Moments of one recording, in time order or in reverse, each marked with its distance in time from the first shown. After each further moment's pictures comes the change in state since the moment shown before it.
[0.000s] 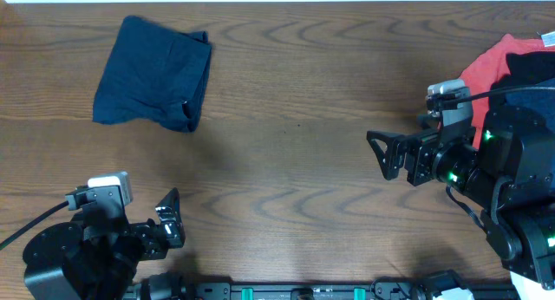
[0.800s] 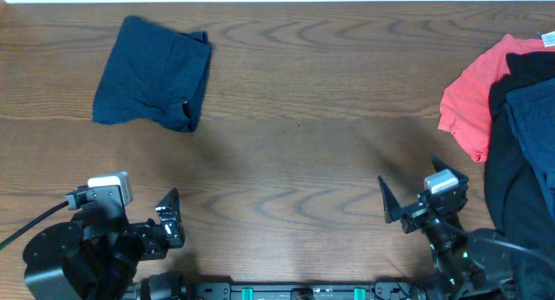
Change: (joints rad) left arm -0.001 0.000 -0.002 0.000 -0.001 0.002; right arm -0.030 -0.816 -0.943 0.583 0.150 -0.266
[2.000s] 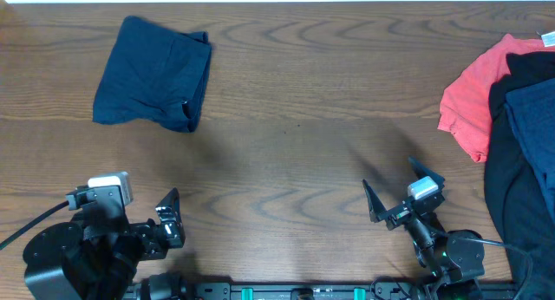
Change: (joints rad) left arm -0.001 0.000 0.000 0.000 0.000 0.000; right arm 0.000 -0.111 -0.313 0.307 -0.095 0.046
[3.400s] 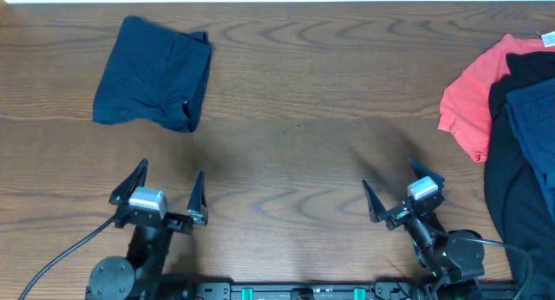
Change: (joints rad) left arm -0.194 -0.519 -0.800 0.926 0.000 0.000; right arm 0.000 0.000 0.000 0.000 -0.003 0.000
